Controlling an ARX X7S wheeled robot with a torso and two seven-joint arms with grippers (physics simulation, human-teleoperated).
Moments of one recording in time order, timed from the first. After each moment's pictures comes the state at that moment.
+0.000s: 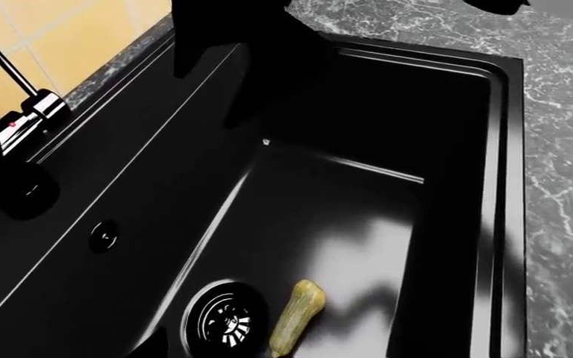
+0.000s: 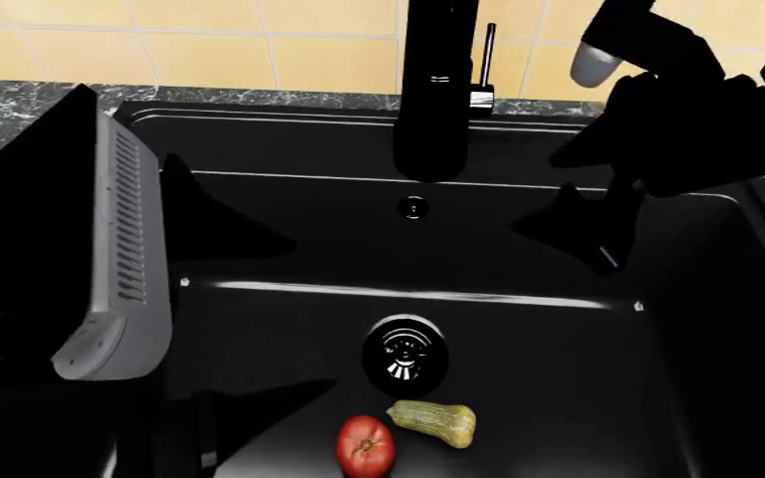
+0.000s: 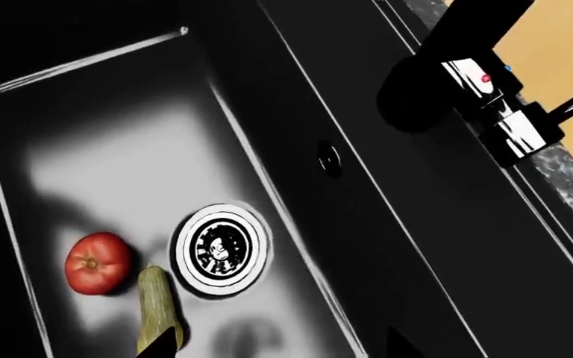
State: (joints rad) left arm -1.65 -1.03 0.77 0.56 -1.75 -1.15 0.18; right arm 1.60 0.64 -0.81 -0.11 0.21 1.46 -1.23
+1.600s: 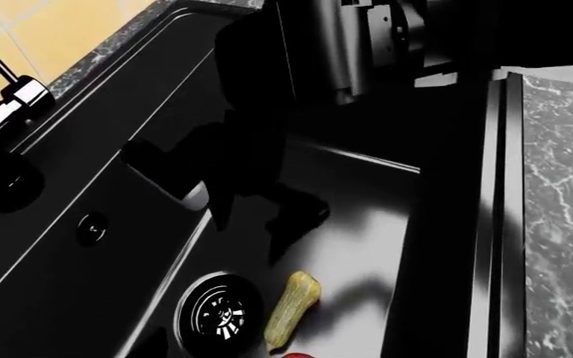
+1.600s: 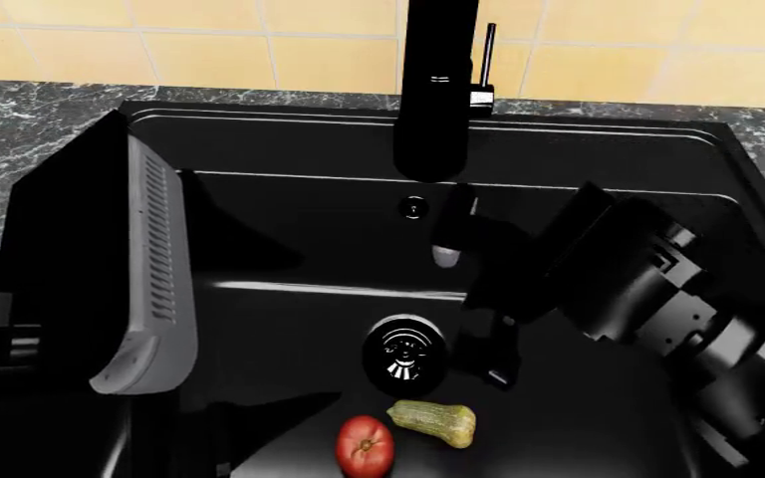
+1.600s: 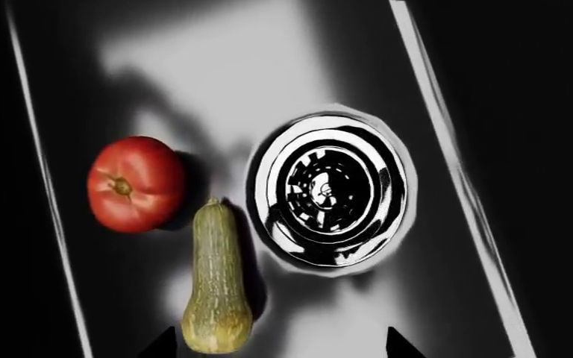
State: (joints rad) left arm -1.64 -1.02 0.80 0.57 -1.74 -1.15 0.18; right arm 1.31 0.43 -1.08 0.17 0.18 1.17 -1.15
